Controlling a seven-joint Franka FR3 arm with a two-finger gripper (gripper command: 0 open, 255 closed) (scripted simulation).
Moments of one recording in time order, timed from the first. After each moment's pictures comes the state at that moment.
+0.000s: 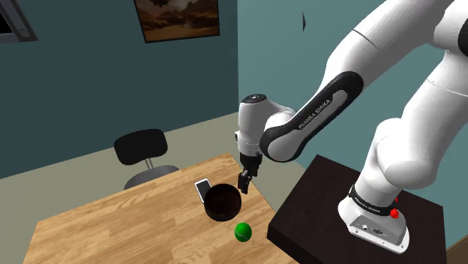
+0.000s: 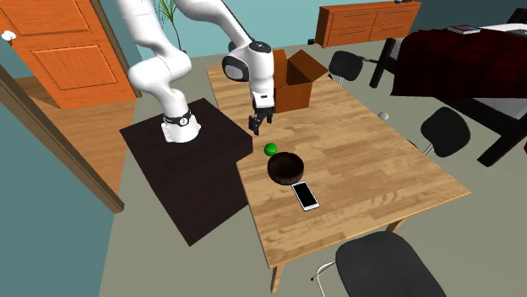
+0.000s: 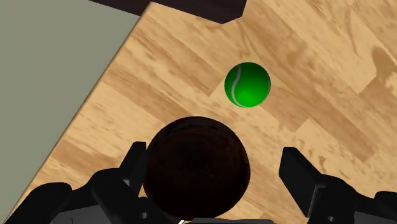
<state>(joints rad) 0.23 -0.14 0.34 -2.64 0.17 2.51 0.20</state>
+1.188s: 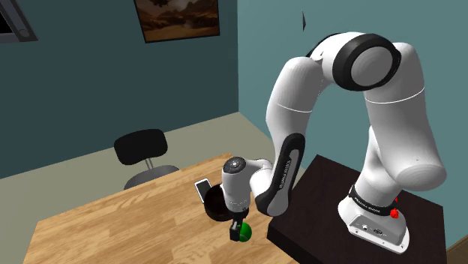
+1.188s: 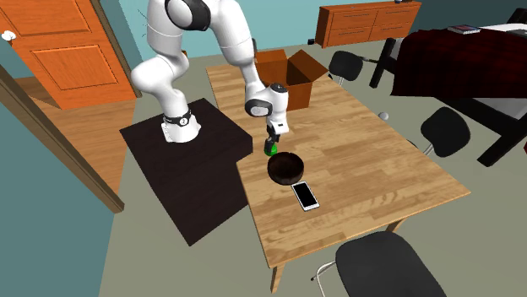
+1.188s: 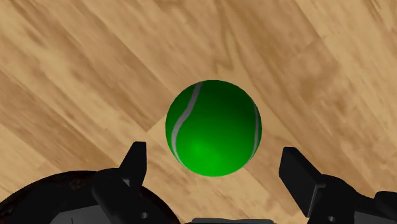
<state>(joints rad) 0.44 0.48 0.23 -2.44 -0.26 2.86 0.51</state>
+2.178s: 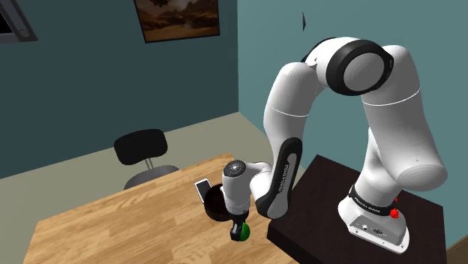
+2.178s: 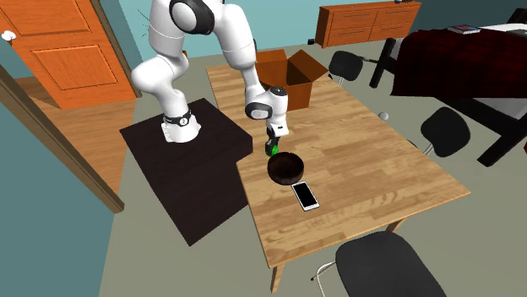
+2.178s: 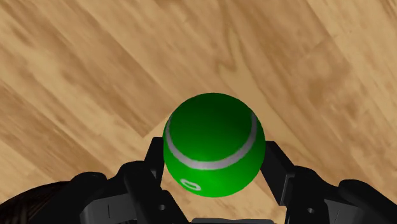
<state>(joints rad) 0.46 0.52 0.21 -2.43 -0.28 2.88 0.53</state>
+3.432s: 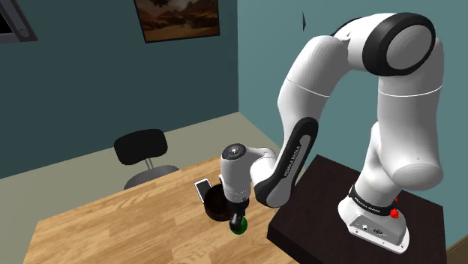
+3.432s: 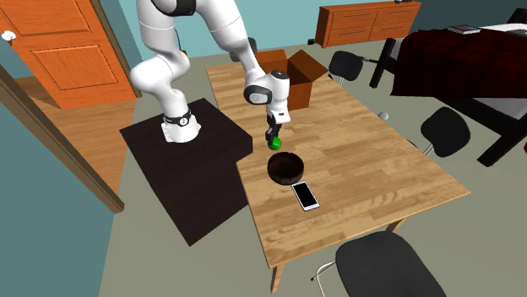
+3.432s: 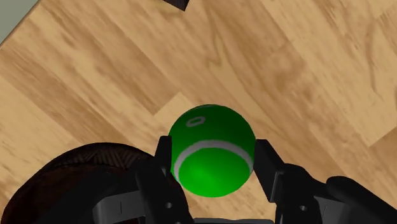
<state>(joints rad) 0.37 0.32 0.33 -2.48 -0.17 2.74 0.45</state>
